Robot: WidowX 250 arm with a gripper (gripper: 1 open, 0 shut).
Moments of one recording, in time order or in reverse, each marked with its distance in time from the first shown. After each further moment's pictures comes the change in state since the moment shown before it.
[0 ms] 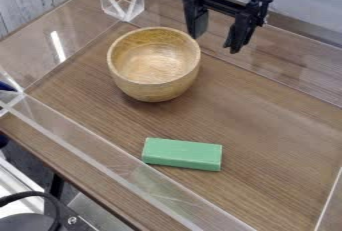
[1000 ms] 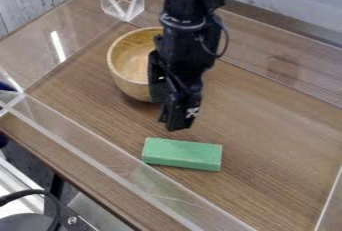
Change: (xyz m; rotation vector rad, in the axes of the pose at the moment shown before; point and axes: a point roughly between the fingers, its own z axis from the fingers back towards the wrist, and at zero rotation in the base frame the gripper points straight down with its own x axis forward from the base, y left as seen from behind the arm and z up) arm -0.083 0.004 -0.049 0.008 0.105 -0.623
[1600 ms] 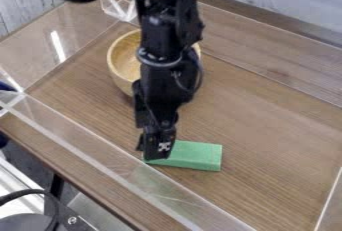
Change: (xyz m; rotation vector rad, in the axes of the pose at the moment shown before) arm -0.019 -0.005 -0.031 0.005 -0.008 -0.058
